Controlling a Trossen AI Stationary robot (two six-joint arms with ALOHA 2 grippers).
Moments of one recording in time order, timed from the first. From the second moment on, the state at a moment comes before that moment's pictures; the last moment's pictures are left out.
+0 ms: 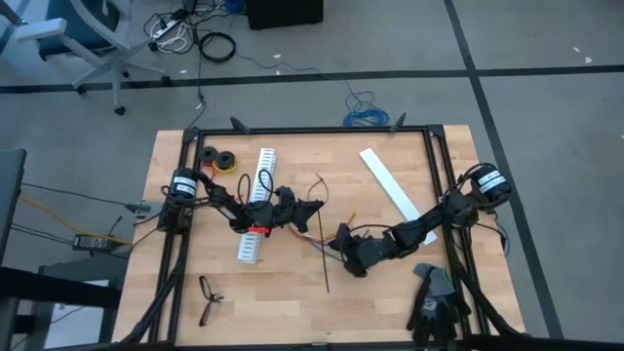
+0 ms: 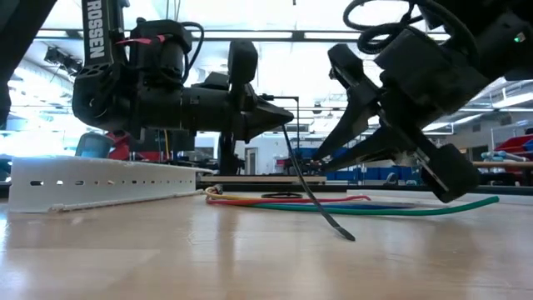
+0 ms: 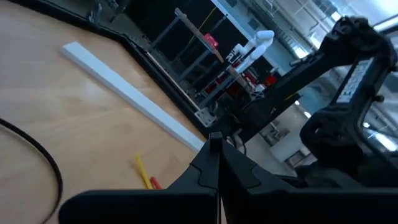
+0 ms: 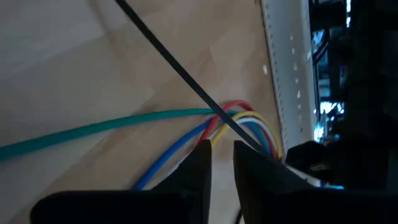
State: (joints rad) left arm -0.07 2.02 0.63 1.47 -0.39 -0.81; right arm 0.43 1.75 0.70 0.44 0.52 -0.96
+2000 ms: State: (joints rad) left arm -0.04 2.02 0.71 1.47 -0.46 -0.97; right arm 0.43 1.75 0.70 0.46 0.37 -1.42
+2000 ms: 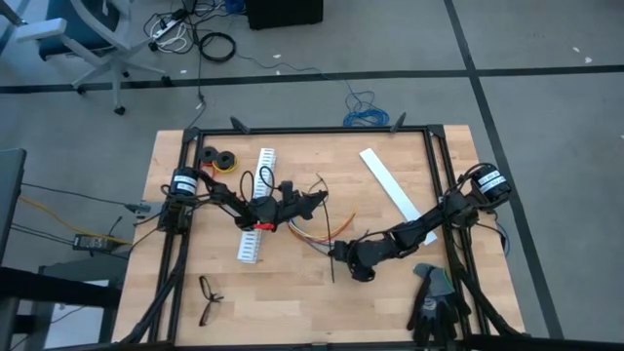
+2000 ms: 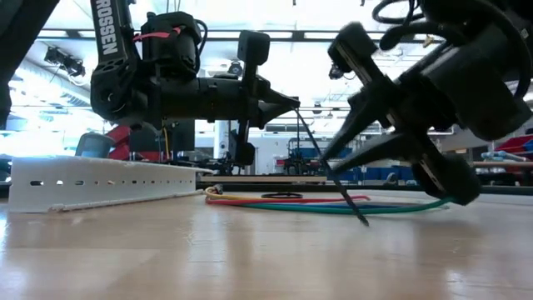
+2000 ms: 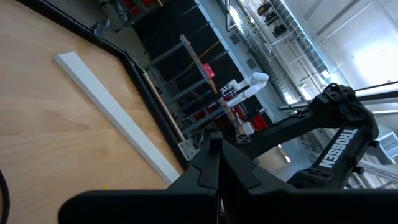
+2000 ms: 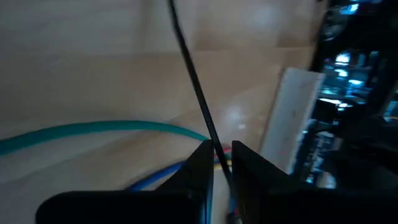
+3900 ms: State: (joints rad) left arm -0.15 2.02 0.68 1.54 -0.57 0.15; right arm -0.04 1.65 0.47 1.09 -0.35 0.39
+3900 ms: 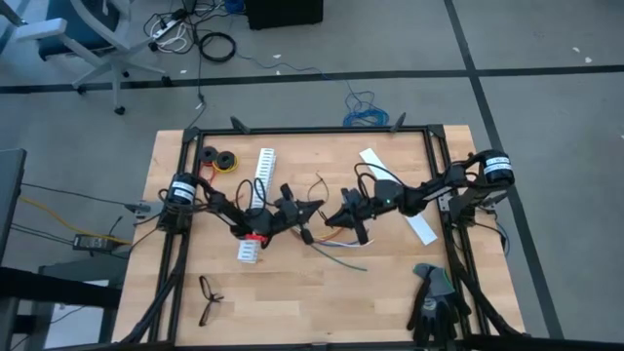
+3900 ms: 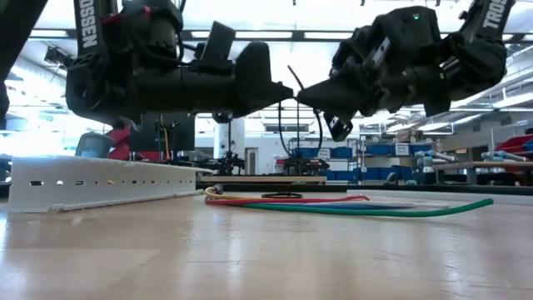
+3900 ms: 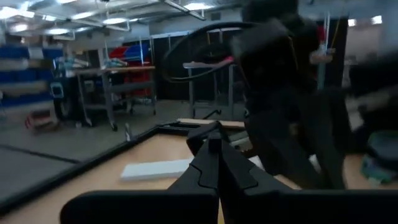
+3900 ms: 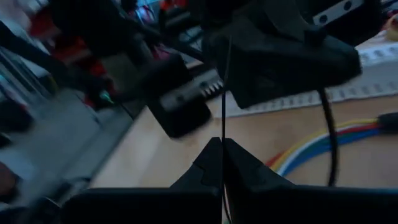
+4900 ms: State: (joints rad) left arm -0.18 2.02 0.72 1.52 -0.60 0.32; right arm -0.03 1.65 0.47 1.10 -0.36 0.68
